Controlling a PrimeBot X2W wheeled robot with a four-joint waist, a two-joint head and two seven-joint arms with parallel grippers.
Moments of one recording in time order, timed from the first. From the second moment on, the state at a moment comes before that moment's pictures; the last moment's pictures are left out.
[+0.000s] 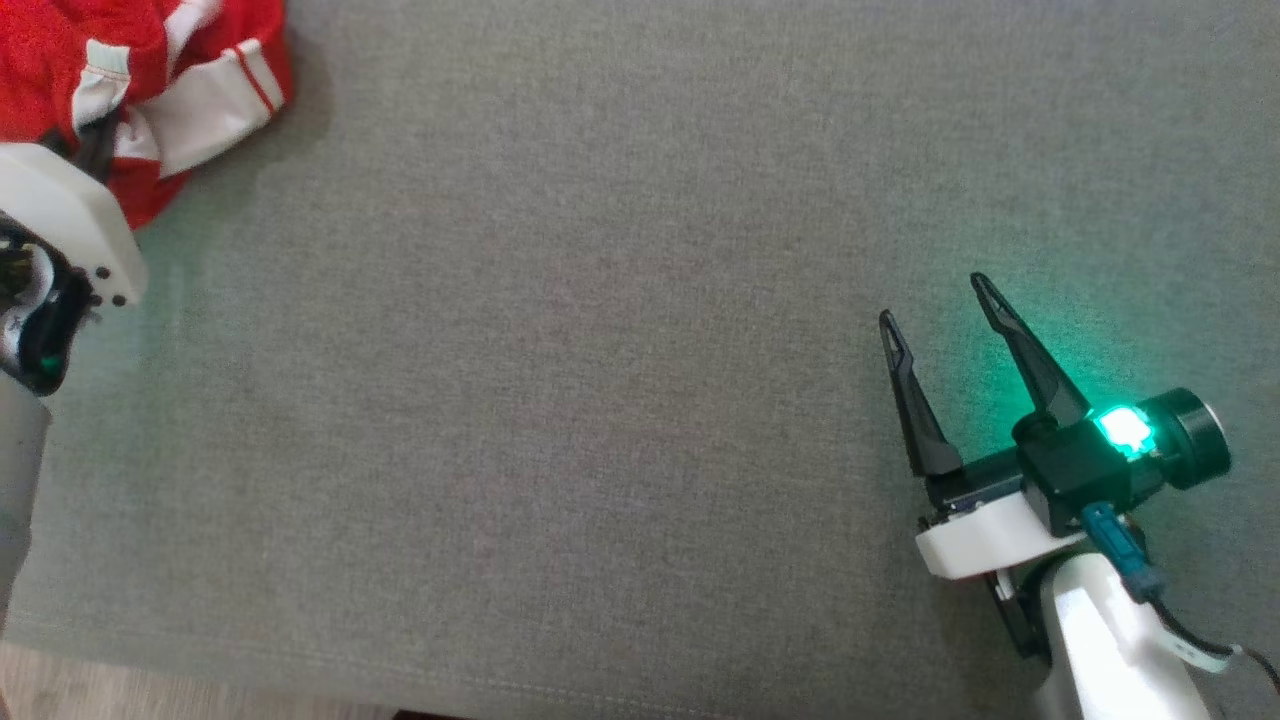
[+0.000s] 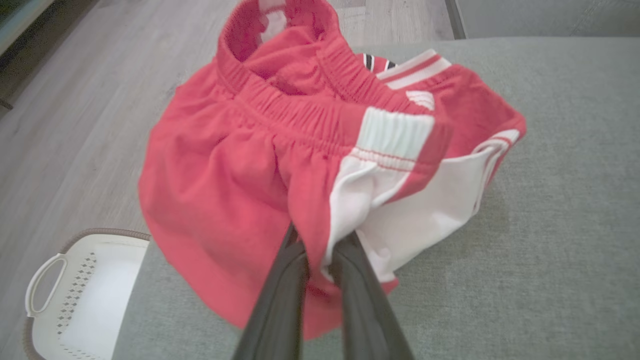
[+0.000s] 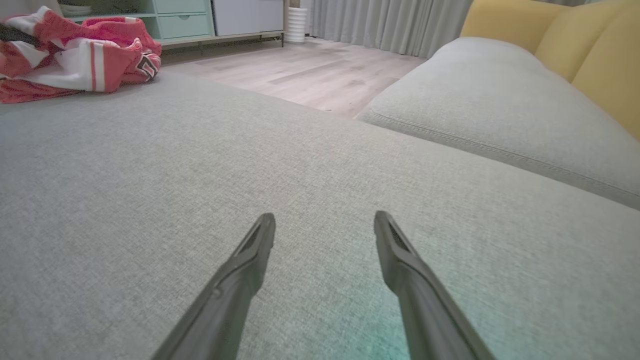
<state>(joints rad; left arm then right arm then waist) -0.88 0.51 -0.40 0.75 -0.59 -0.13 0.30 -0.12 -0.05 0.14 0.02 -0.23 0.12 -0.17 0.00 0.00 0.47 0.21</state>
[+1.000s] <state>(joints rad) -0.88 0.27 -0.48 0.38 -0.77 -0.01 0.34 -0.01 -0.05 0.13 0.19 -0.02 0.12 -0.25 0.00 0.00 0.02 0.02</state>
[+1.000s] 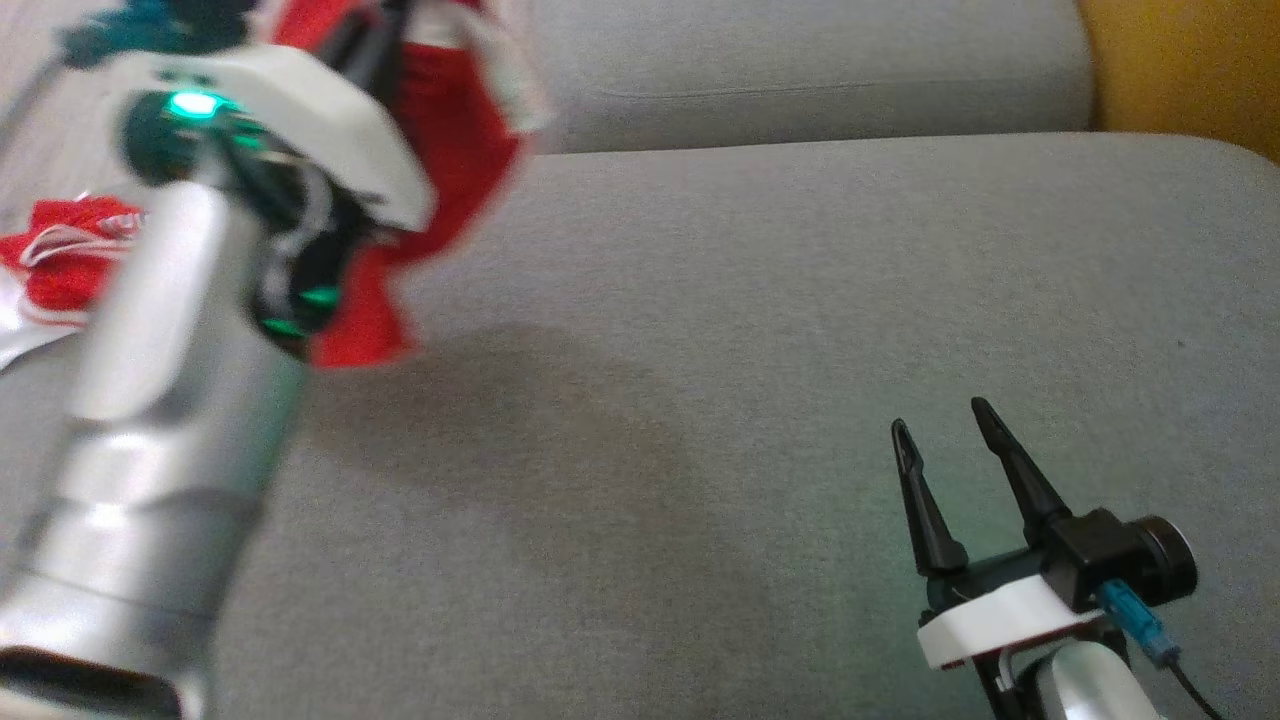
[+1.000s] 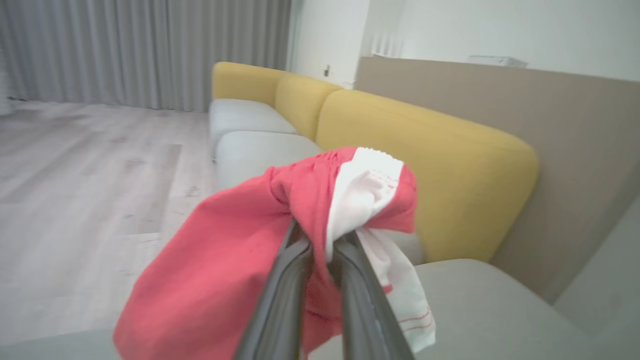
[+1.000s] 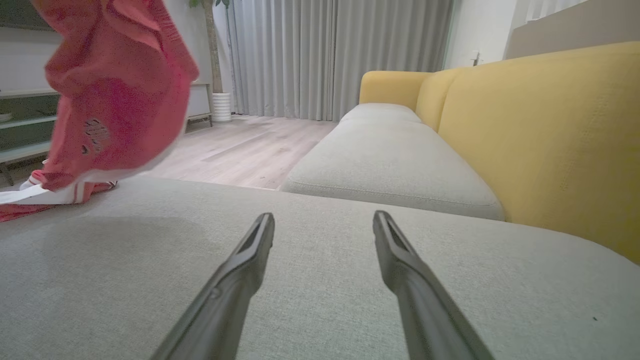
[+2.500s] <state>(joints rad) -0.47 0.13 -0.62 0.65 -0.74 0.06 -0.19 0.00 -0.05 0.07 0.21 -0.02 0.12 -0.25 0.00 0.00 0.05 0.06</state>
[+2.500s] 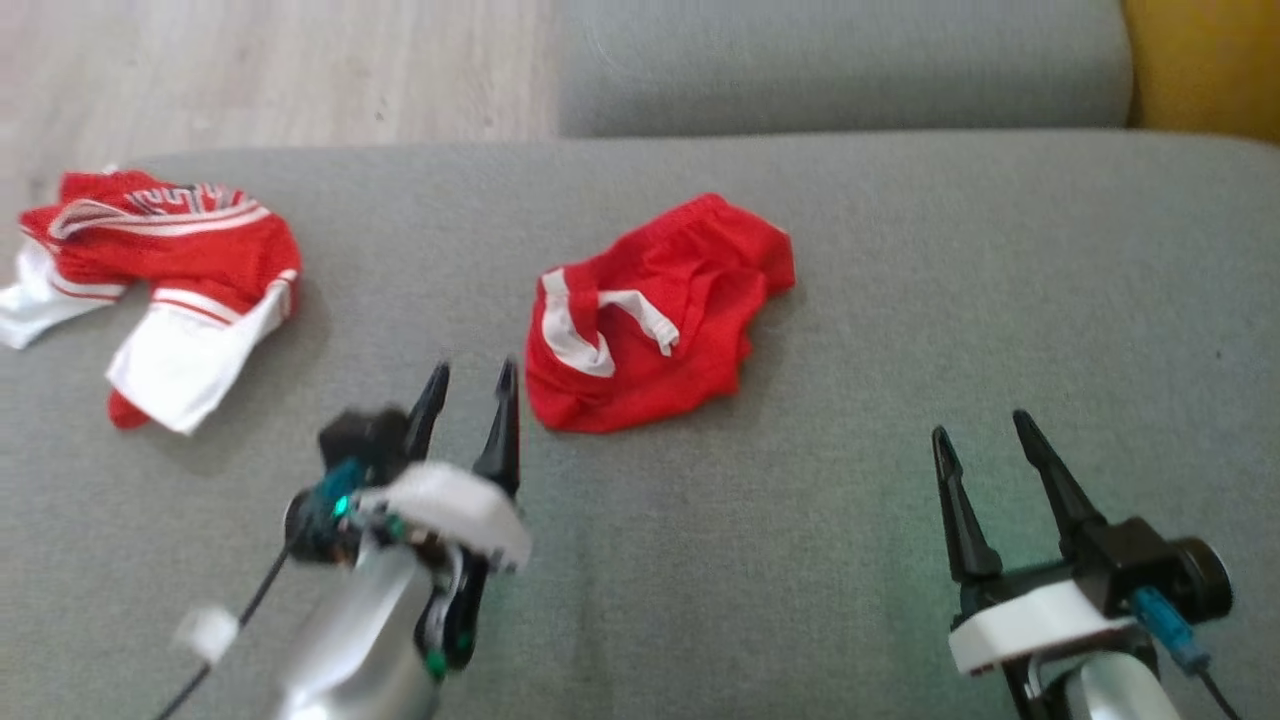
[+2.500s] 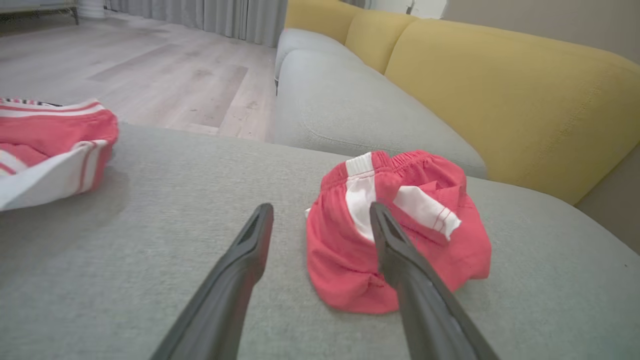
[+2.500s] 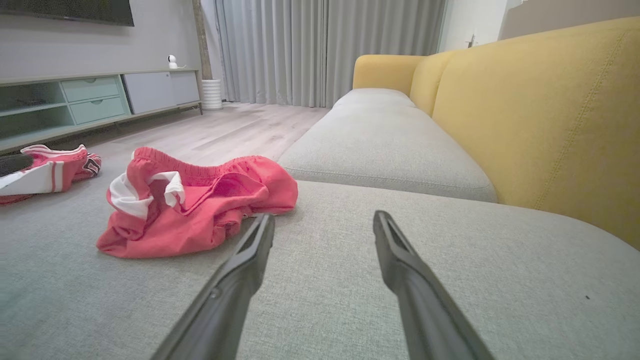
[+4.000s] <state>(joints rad) 0.03 0.27 -0.55 0.24 -0.65 0.23 -0.25 0.15 -0.04 0.09 0.27 0.05 0.12 -0.25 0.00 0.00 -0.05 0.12</state>
